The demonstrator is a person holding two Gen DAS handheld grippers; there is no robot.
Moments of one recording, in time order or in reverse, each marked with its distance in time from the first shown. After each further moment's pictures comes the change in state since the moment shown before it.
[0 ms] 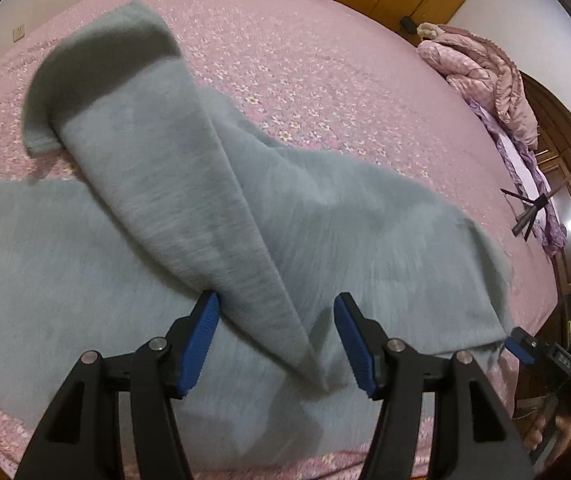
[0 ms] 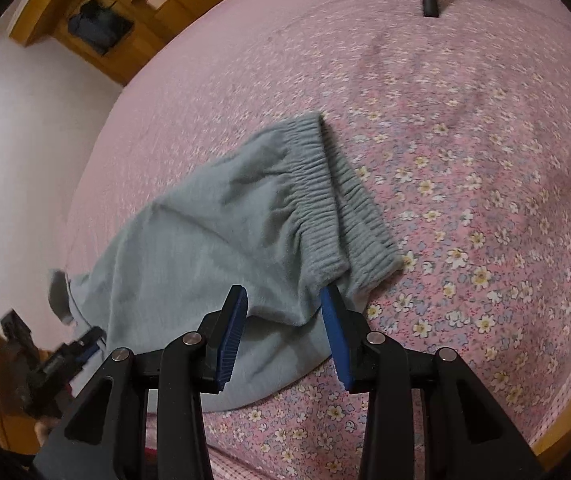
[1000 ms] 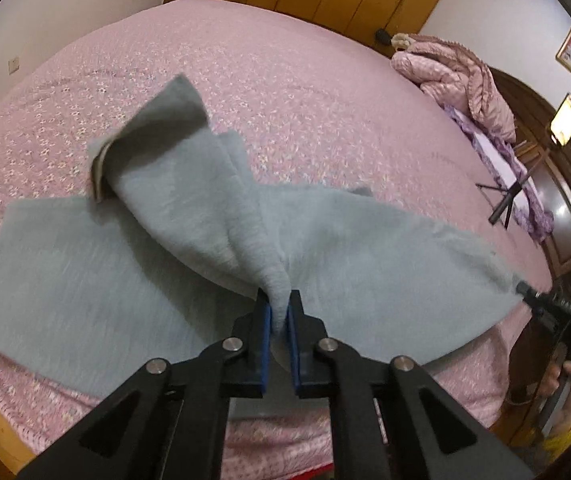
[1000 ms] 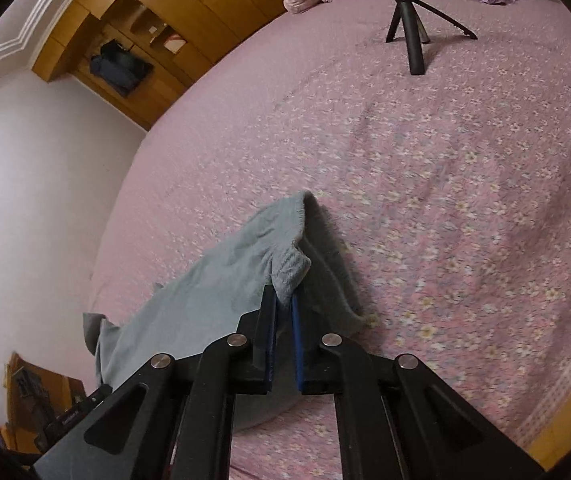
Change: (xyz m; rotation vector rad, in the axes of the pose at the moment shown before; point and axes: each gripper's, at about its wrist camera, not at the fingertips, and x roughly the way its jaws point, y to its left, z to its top) left arm -0.059 -0.004 -0.033 0.086 -0.087 -0.015; right arm -0.067 -0.037 0.020 0.002 -0.150 0.082
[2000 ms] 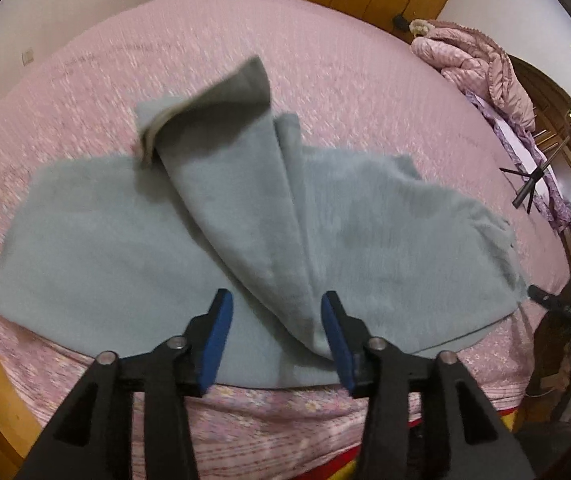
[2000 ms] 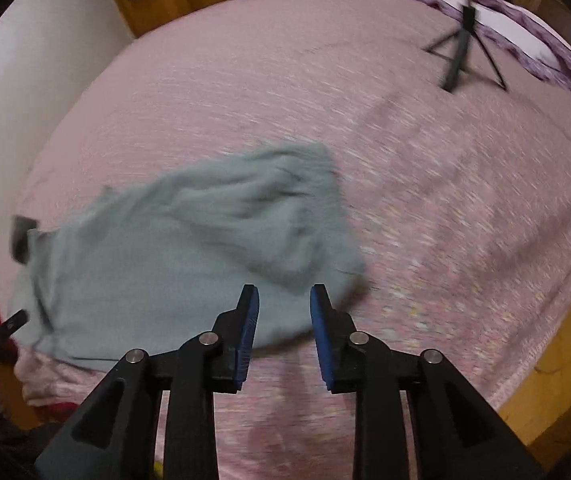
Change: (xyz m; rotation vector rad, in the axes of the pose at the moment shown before) left arm -0.006 0.033 -0.022 -0.004 0.034 0.082; right arm 0.031 0.079 -0.034 -0.344 0.150 -0.254
